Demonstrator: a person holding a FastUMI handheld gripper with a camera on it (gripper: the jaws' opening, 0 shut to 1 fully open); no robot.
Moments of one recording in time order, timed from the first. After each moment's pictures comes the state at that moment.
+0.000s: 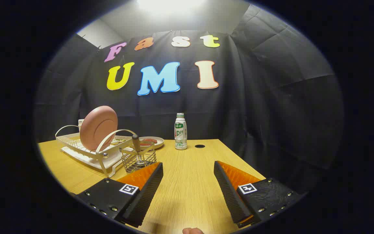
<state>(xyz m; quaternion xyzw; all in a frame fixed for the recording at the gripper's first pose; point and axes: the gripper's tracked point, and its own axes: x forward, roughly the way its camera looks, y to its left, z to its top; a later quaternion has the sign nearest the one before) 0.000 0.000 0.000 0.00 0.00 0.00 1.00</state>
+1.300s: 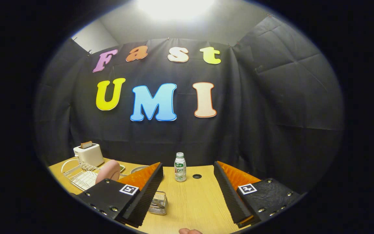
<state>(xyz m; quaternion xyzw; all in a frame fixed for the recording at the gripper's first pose) 0.005 0.055 0.222 -0.01 -0.01 -0.05 1.00</state>
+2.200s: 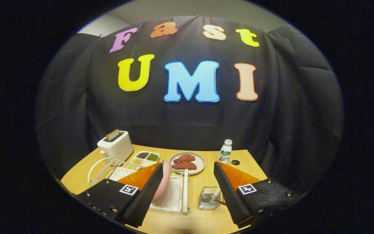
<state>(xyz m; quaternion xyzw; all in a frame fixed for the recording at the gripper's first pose) 0.061 0.241 0.215 -0.01 0.16 0.04 0.99</state>
